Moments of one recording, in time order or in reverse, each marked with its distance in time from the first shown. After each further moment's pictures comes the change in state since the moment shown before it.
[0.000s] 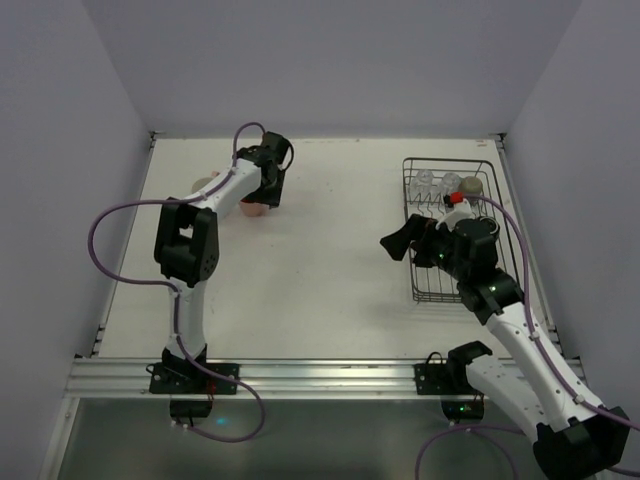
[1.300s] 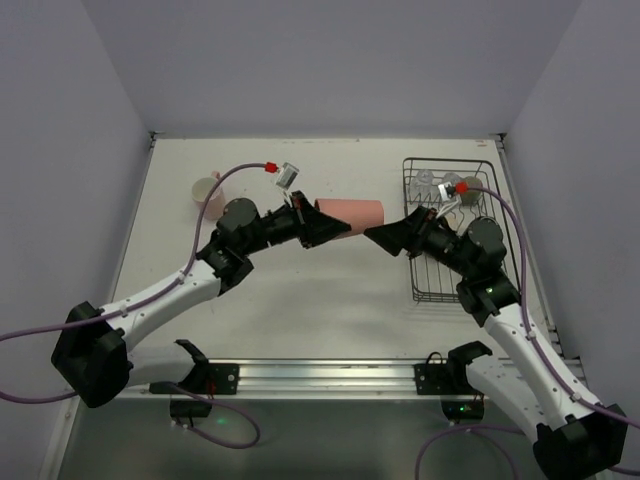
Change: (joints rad) left arm -0.312 -0.881 -0.992 1.426 0.846 -0.656; right arm -0.001 0.009 -0.040 0.478 -0.407 0.307
